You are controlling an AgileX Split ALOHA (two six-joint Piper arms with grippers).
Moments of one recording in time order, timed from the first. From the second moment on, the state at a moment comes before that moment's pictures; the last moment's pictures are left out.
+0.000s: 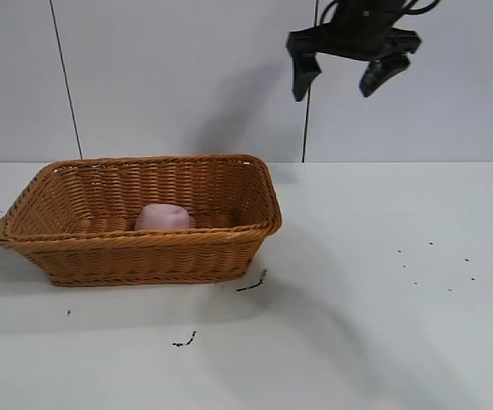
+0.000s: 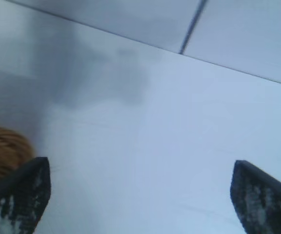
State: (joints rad) left arm -0.02 -0.01 -0.50 -0.04 1.07 0.08; right arm 0.05 2.23 -2.13 0.02 1.04 -0.07
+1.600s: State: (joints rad) left arm -0.02 -0.01 -0.50 -0.04 1.07 0.08; right arm 0.05 0.51 -0.61 0.01 1.02 -0.06
